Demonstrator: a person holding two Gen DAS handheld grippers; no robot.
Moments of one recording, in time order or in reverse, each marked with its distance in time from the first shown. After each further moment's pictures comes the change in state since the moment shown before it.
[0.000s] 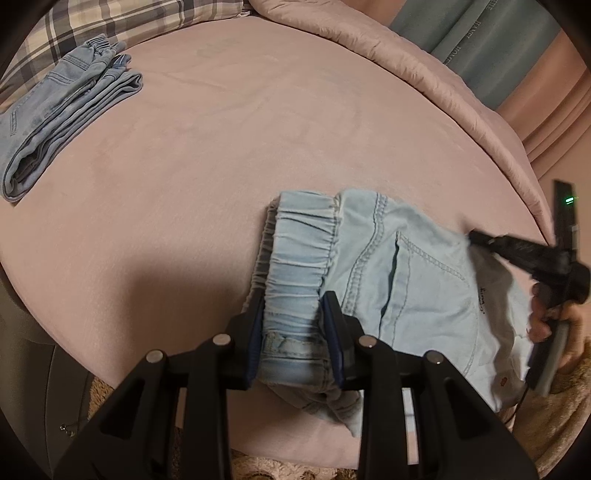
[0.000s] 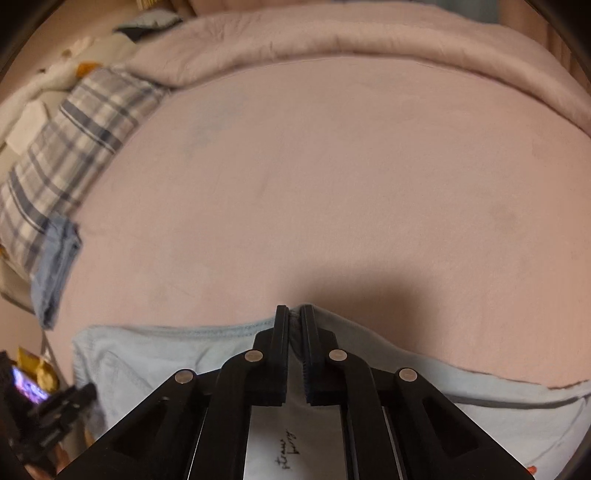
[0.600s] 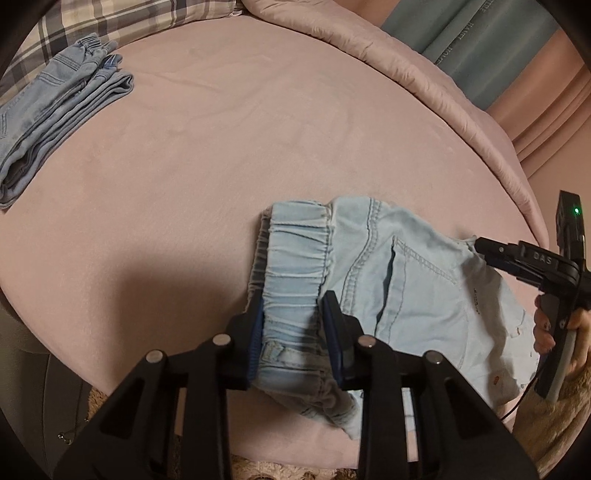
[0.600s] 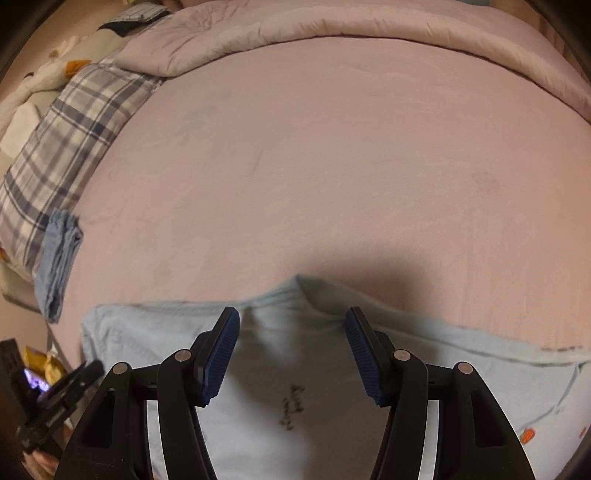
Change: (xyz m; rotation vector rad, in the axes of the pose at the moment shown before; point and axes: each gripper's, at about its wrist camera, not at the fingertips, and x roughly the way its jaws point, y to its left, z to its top) left arm -0.002 0.010 0.002 0.015 0.009 -0.047; right arm -0.014 -0.013 0.007 0.037 0.033 0.006
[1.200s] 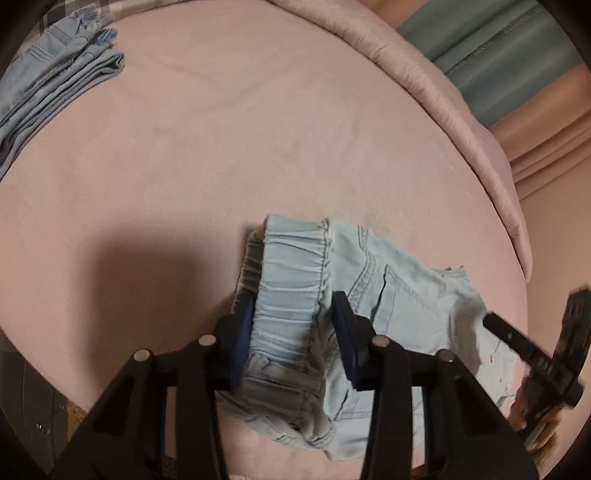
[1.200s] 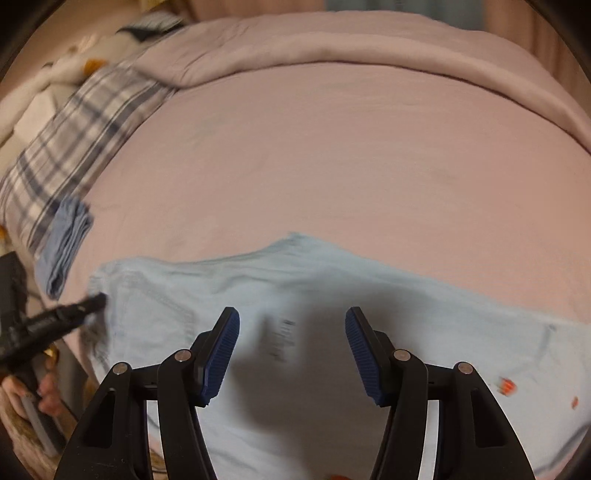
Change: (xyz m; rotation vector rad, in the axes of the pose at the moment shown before) left arm 0.013 -0.001 0.026 -0.093 0.030 -0.088; right arm -0.024 0.005 -0.025 -0.054 -0.060 0.008
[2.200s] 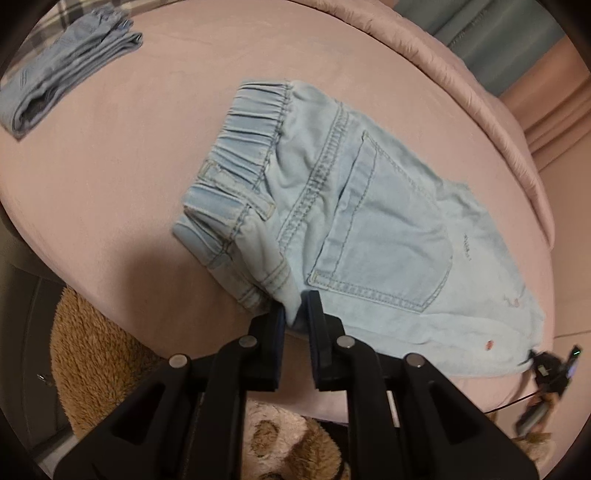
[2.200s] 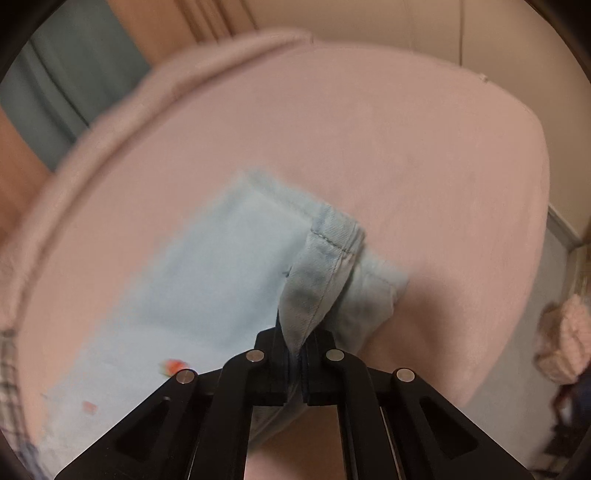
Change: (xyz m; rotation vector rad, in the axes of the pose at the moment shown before) left arm -0.001 -0.031 -0.077 0.012 0.054 0.107; right arm -0.131 -0.315 -0.203 0.863 -0.278 -0.492
